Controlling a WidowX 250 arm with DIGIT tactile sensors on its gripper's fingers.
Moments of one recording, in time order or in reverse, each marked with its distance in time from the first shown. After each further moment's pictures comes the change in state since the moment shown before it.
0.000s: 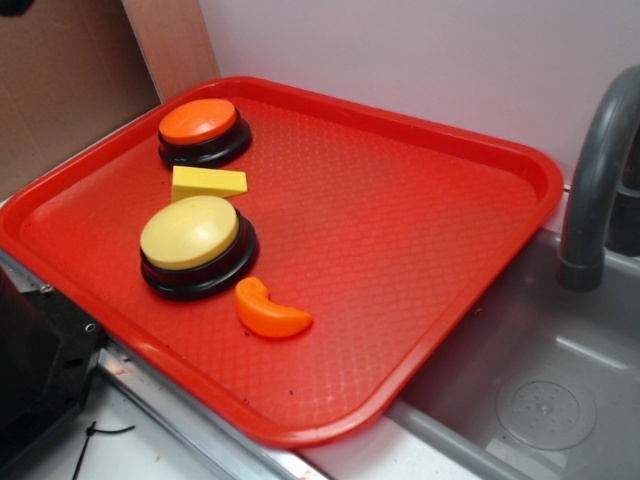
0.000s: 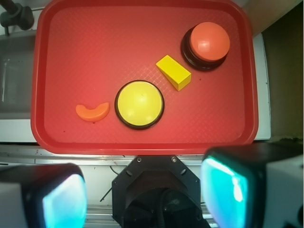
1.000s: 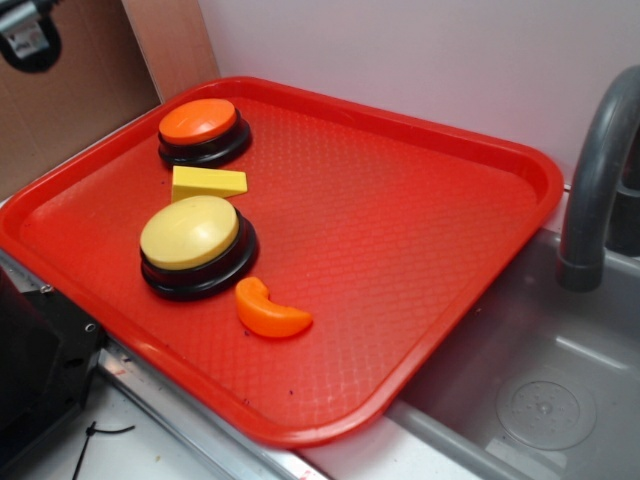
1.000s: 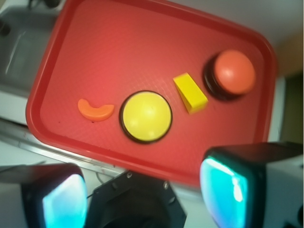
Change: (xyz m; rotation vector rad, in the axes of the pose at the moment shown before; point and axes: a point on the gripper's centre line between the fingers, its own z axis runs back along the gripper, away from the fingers) arm 0.015 -0.011 -0.030 -0.010 -0.060 -0.408
